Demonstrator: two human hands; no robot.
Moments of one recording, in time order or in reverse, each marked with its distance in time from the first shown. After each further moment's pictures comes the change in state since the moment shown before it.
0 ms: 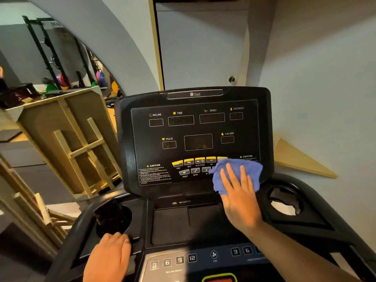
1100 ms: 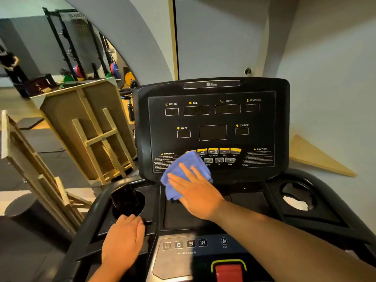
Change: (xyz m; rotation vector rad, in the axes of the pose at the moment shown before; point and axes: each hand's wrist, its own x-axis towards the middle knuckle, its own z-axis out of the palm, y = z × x) left_hand -0.012 0.017 -0.019 -0.021 0.088 -0.018; right_hand 0.040 -0.125 -0.021 0.143 -0.013 -0.551
